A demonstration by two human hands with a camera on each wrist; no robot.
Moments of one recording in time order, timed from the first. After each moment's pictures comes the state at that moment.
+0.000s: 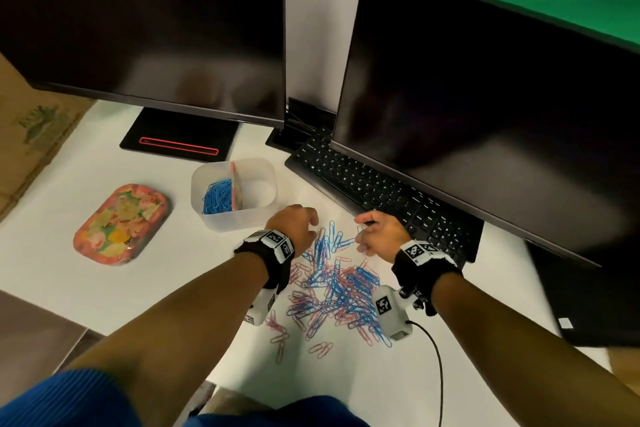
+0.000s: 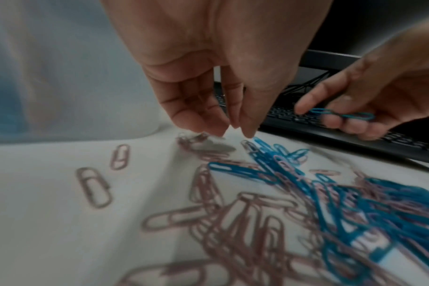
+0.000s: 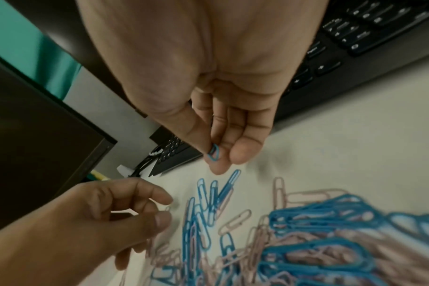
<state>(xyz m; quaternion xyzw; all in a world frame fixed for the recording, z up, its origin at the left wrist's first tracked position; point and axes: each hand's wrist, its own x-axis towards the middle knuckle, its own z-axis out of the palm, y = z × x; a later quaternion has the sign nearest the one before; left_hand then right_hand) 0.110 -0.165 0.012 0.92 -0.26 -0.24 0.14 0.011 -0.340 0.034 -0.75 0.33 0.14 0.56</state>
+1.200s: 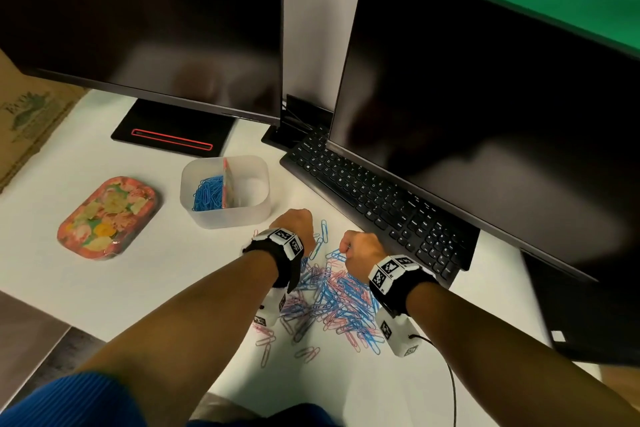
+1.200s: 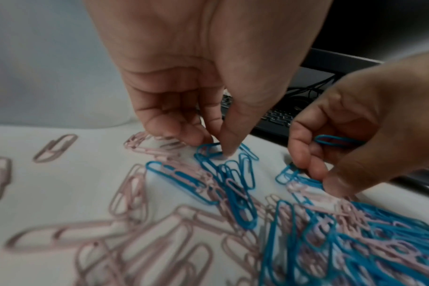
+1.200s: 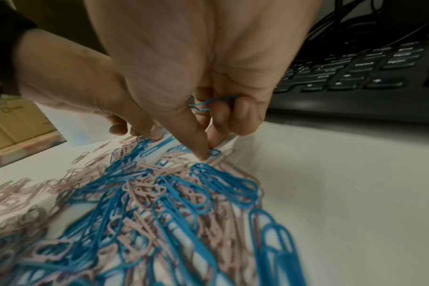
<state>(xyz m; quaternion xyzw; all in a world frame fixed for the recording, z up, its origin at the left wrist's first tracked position) 0.103 -0.193 0.008 0.93 -0.17 -0.29 0.11 0.015 -0.323 0.013 -0.92 0.22 0.26 0.22</state>
